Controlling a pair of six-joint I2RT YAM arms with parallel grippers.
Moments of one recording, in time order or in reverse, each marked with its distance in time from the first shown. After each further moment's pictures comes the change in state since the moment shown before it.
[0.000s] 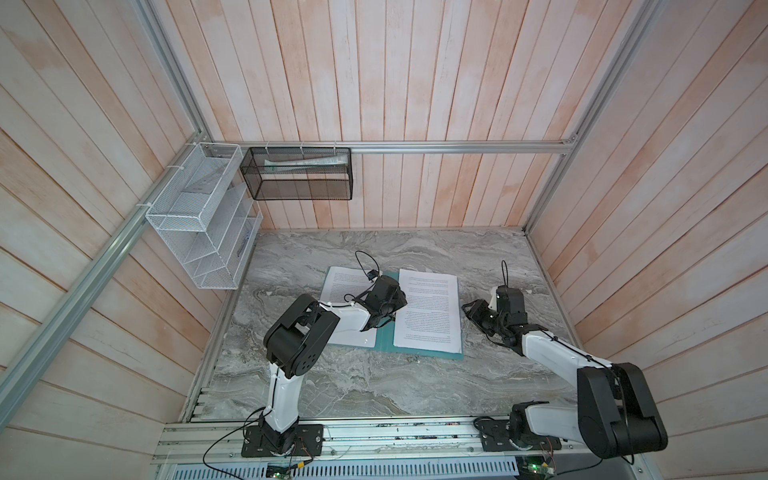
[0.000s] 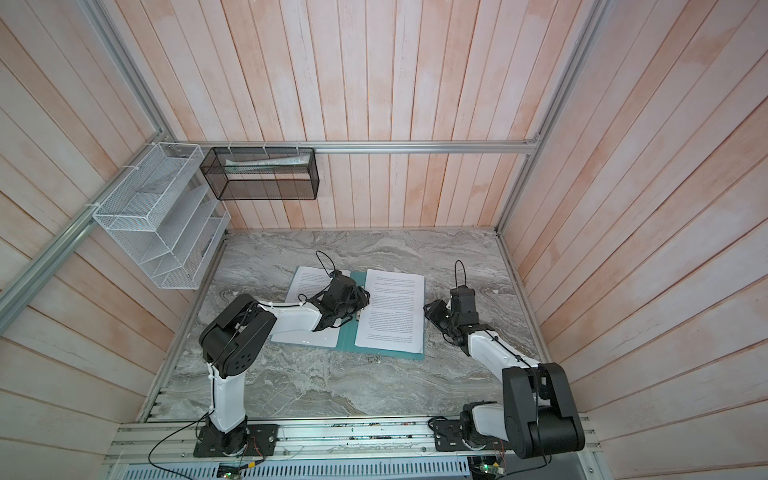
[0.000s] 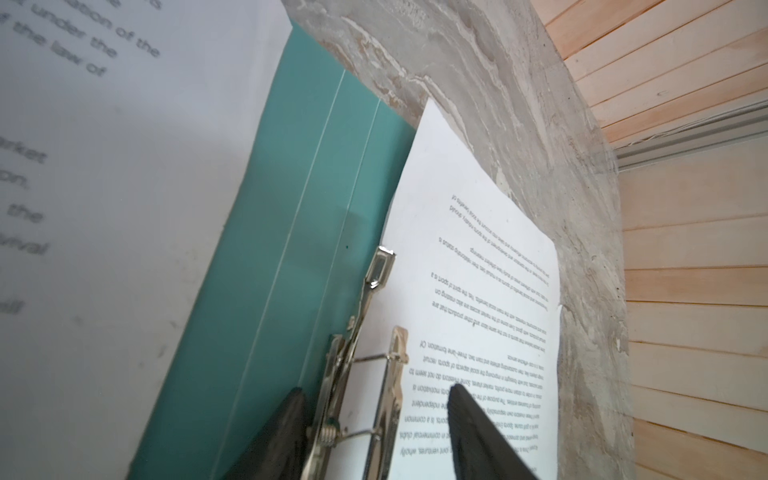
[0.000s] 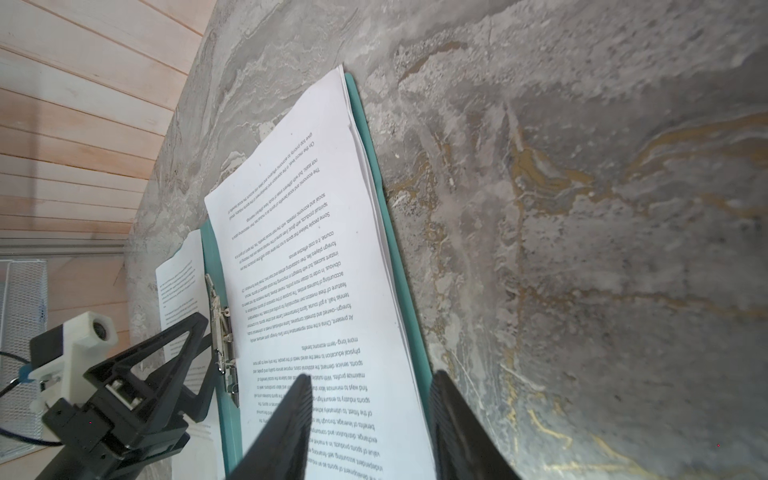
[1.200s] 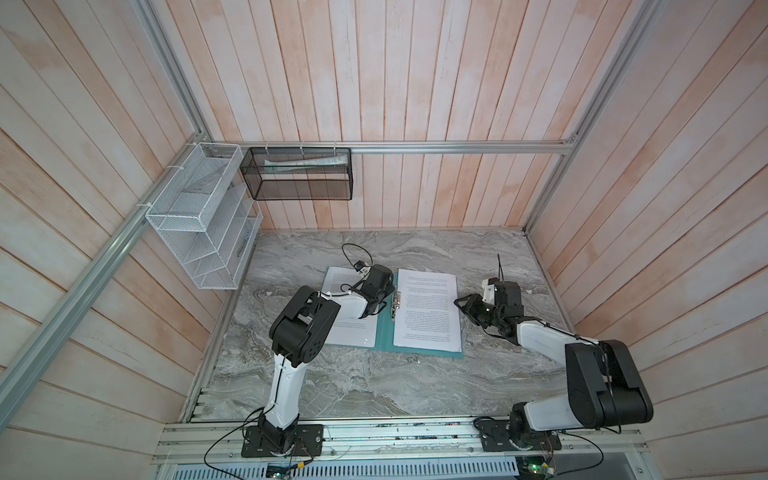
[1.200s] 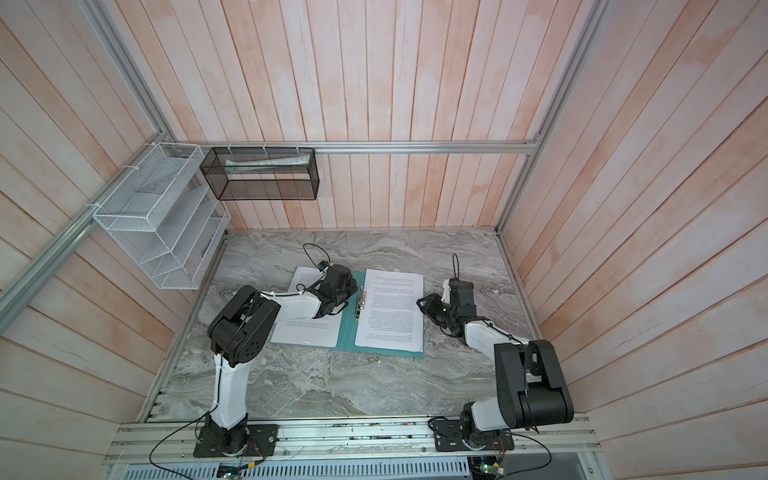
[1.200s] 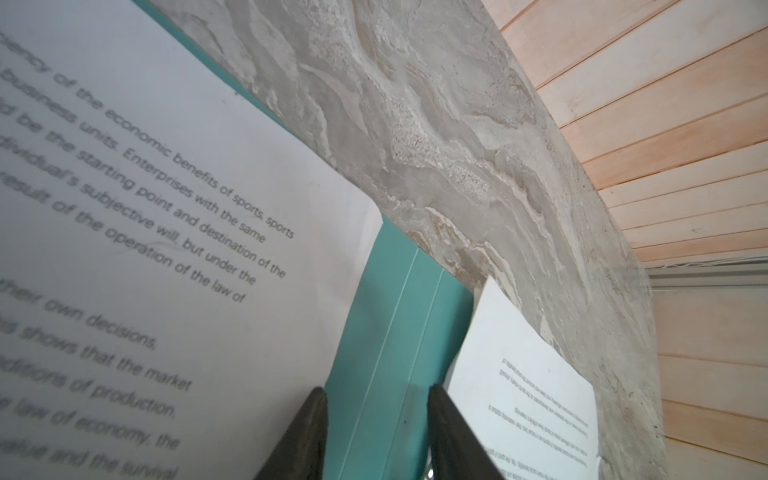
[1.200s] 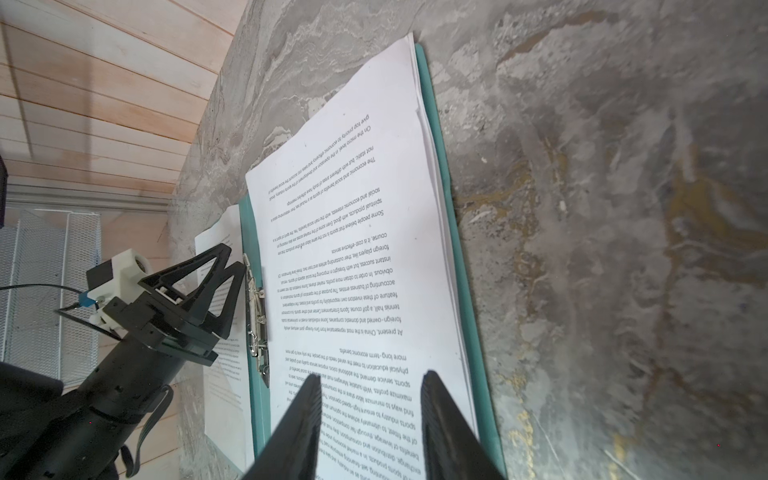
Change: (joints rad) left arm 0.089 0.090 0.102 0.006 -0.117 -0.033; right arm -0.013 0.143 0.069 0.098 -0.172 -0.051
